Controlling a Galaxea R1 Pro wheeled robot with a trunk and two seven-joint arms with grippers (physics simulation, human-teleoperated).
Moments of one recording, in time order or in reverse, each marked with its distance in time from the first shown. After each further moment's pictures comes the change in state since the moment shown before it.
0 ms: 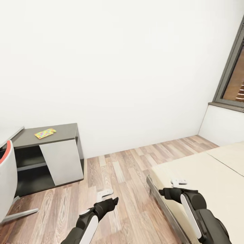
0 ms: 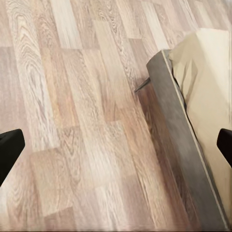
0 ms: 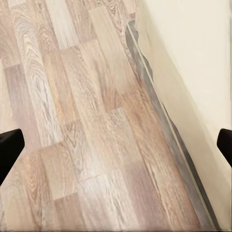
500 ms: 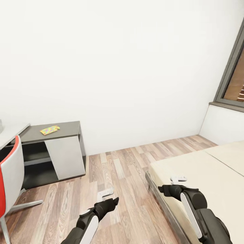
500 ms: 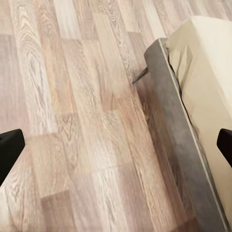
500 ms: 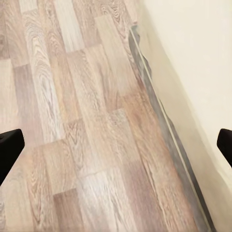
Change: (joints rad) left arm 0.000 0.001 -0.007 0.000 0.001 -0.002 -0.002; right arm 0.004 0.003 0.009 -0.062 0.000 0.004 0.001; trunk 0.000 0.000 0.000
